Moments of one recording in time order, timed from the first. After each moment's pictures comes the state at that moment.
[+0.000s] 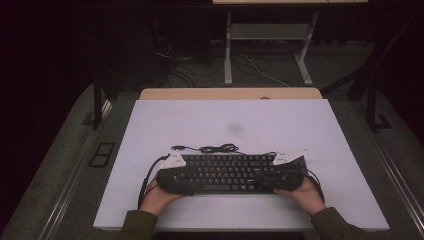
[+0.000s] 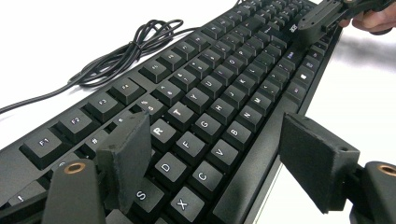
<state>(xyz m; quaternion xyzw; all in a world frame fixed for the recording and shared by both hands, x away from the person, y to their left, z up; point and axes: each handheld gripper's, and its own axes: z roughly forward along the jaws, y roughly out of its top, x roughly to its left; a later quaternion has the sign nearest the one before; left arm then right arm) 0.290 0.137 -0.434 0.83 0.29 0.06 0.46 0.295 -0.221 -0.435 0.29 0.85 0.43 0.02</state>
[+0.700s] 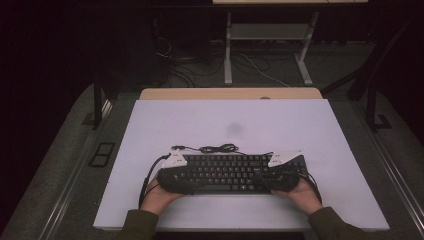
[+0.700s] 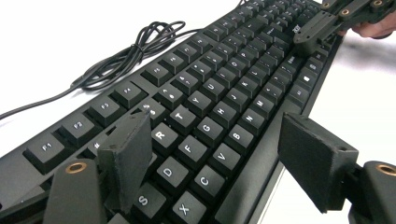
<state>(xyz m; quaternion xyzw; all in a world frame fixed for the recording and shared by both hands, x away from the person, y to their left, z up) 0.292 0.133 -0.431 0.83 0.30 0.07 0.46 0.296 -0.214 -0.441 0.28 0.87 0.41 0.02</state>
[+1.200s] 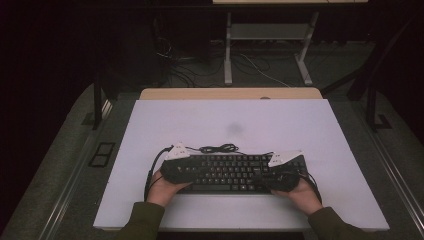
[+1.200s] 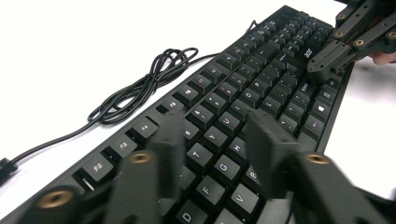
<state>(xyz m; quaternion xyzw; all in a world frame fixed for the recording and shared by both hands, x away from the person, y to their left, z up) 0.312 0.125 -0.422 0.83 0.30 0.08 0.47 0.296 -0.214 -0.441 0.28 0.86 0.41 0.02</state>
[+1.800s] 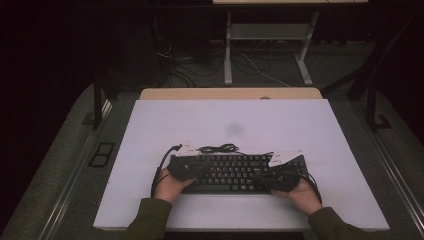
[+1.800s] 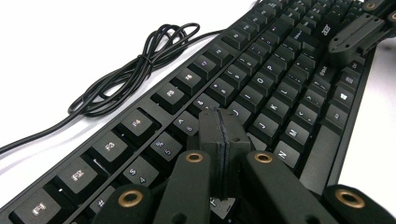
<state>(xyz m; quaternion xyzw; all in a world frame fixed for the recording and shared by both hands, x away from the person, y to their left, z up) 0.322 0.110 -0.434 0.85 0.30 0.07 0.43 0.296 -0.214 -0.441 0.28 0.86 0.41 0.02</state>
